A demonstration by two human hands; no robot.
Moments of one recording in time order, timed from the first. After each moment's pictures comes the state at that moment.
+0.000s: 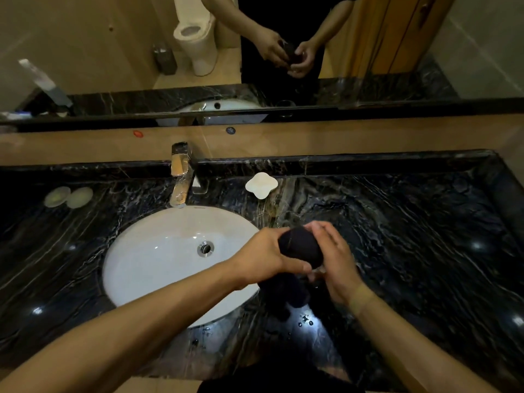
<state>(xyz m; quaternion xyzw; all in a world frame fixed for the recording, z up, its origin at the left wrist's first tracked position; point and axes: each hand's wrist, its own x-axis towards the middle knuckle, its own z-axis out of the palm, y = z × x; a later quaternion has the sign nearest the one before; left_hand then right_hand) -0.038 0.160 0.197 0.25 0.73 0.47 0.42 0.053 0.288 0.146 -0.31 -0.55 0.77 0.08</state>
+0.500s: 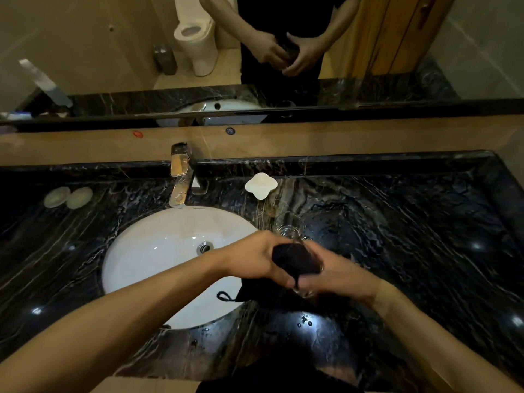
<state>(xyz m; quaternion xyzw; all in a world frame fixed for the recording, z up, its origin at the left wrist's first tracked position) -0.061 0.153 0.195 0.41 0.73 0.31 0.45 0.068 0.315 0.152 -0.11 -0.71 0.67 -0.19</state>
